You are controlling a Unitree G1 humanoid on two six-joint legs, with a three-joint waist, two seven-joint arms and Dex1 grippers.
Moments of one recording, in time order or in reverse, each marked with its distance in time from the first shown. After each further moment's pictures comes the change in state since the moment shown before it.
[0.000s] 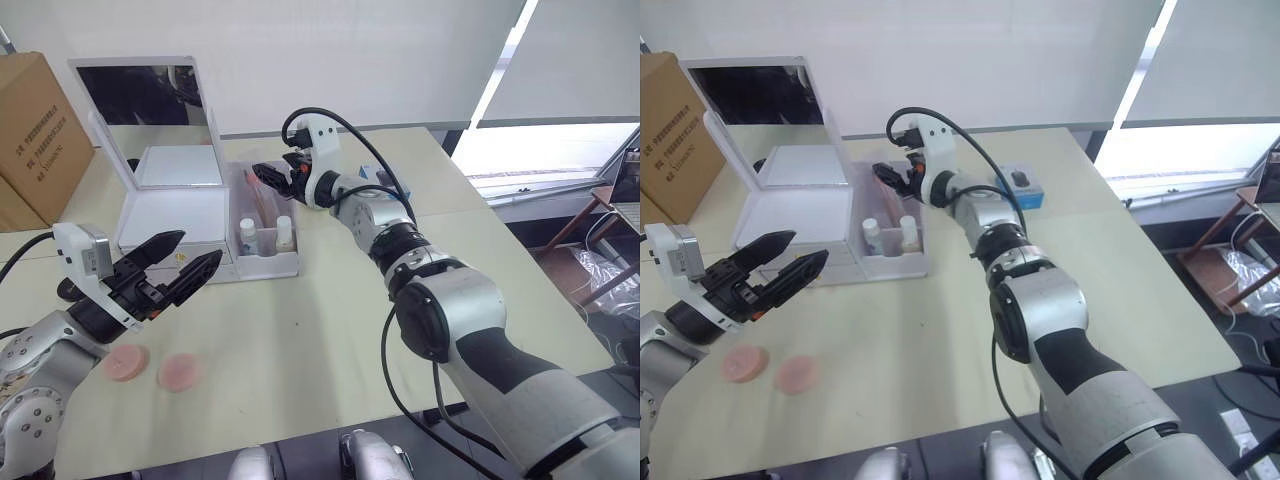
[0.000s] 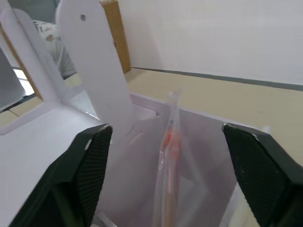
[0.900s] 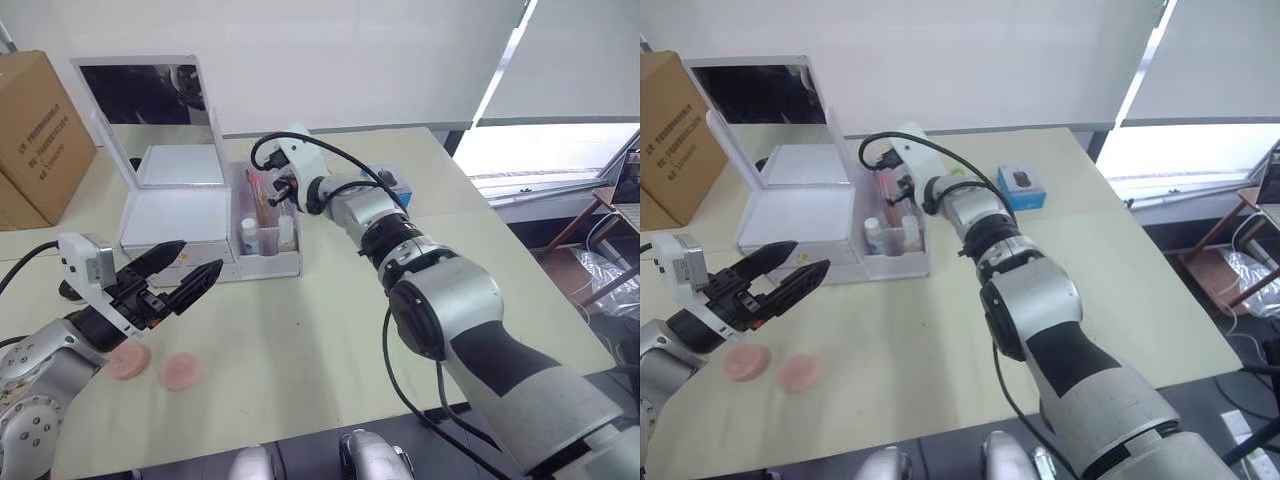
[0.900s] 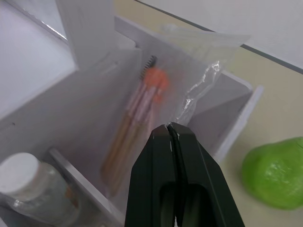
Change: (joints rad) left arm 0.051 0.000 0.000 -0.013 -0.001 0.001 0.001; right arm -0.056 0.002 0.154 0.050 -0.244 0.150 -0.179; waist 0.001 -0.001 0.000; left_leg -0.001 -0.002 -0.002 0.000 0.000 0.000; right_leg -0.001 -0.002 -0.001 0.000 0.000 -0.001
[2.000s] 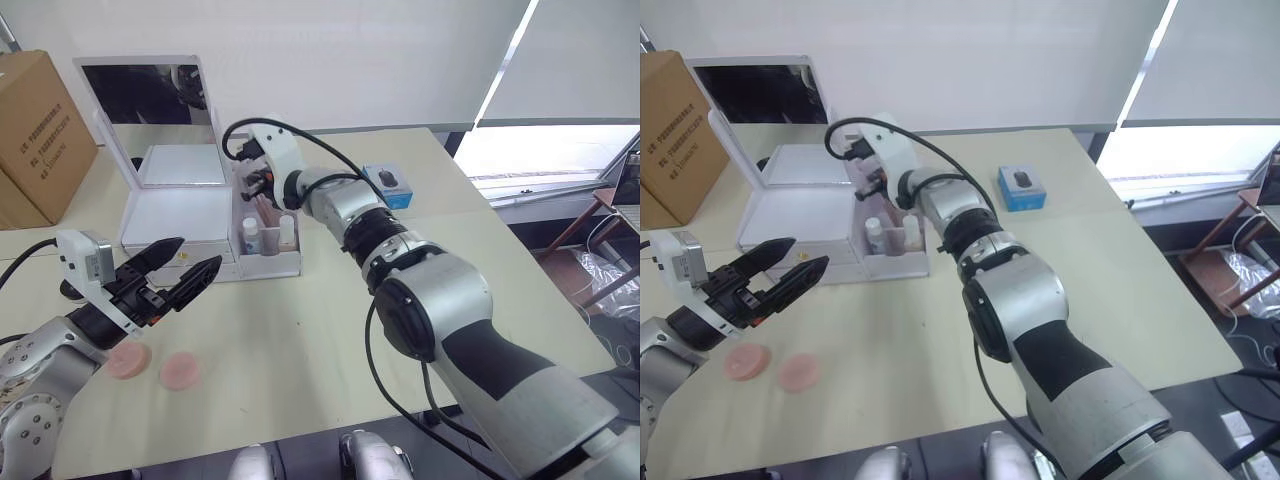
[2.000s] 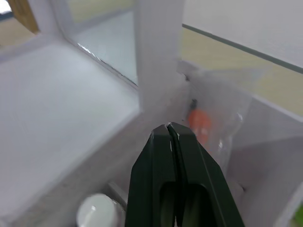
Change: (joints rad) left arm -0.012 0.000 -0.001 -0.003 0.000 0.000 0.027; right arm -0.041 0.082 -0.071 0.005 0.010 0.033 0.003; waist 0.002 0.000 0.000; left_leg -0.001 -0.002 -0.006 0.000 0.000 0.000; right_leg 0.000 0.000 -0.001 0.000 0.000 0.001
